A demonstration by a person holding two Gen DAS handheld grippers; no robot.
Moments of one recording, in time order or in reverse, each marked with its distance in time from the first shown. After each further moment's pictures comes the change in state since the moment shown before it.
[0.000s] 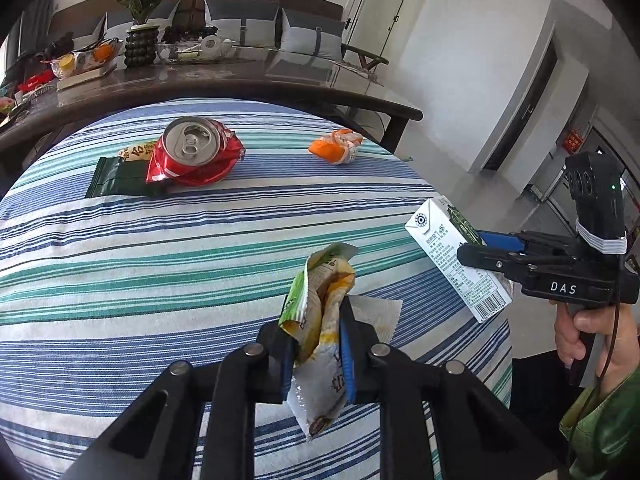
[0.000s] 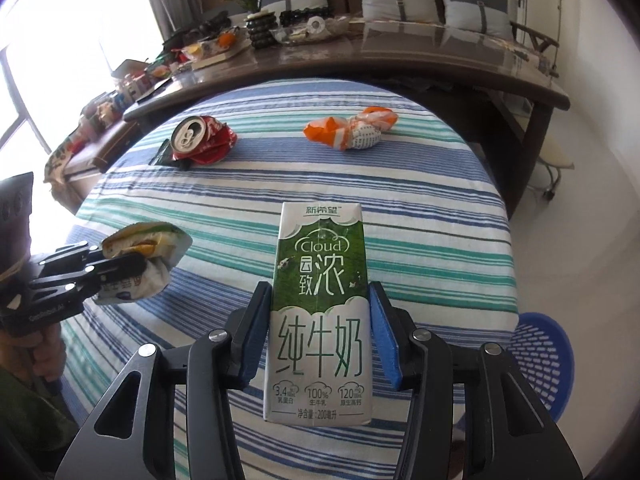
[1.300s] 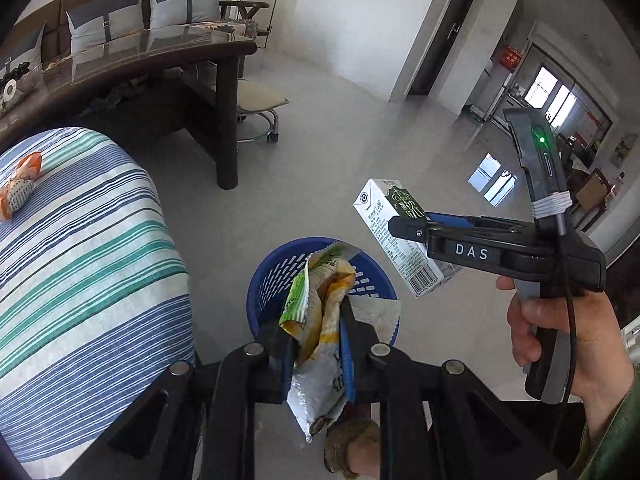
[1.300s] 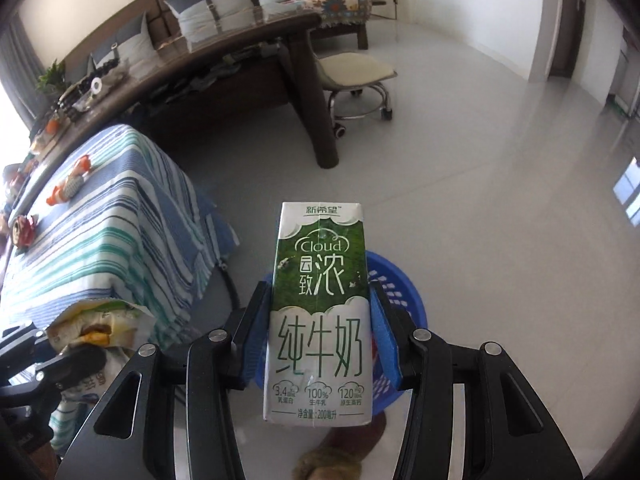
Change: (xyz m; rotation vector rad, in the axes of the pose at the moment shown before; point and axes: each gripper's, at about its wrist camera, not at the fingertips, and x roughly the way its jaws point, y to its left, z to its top) left arm 0.185 -0.302 0.030 0.246 0.193 -0.178; right arm -0.071 -0.289 -0.088 0.427 0.022 -0.287
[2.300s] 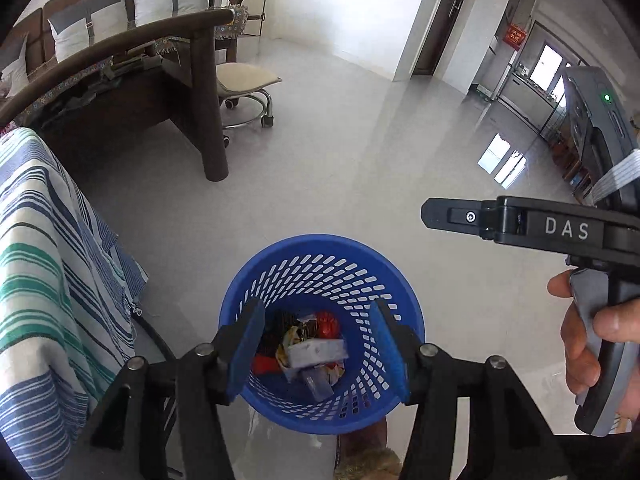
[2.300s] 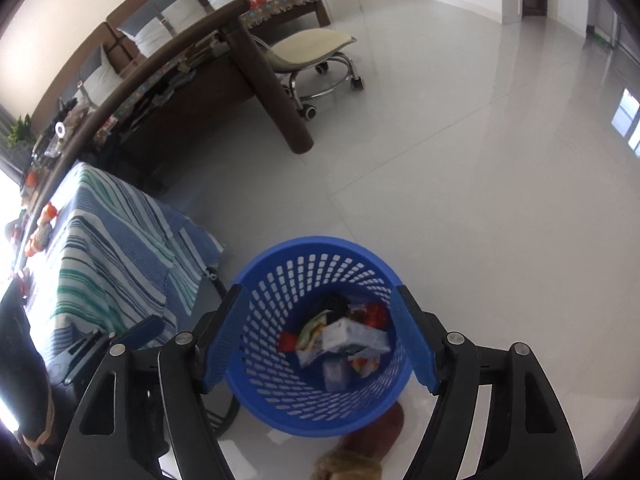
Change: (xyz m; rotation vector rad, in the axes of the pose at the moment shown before) left arm 0.085 -0.020 0.008 0.046 0.019 0.046; right arm 0.033 -0.066 0.002 0.183 0.036 0.037
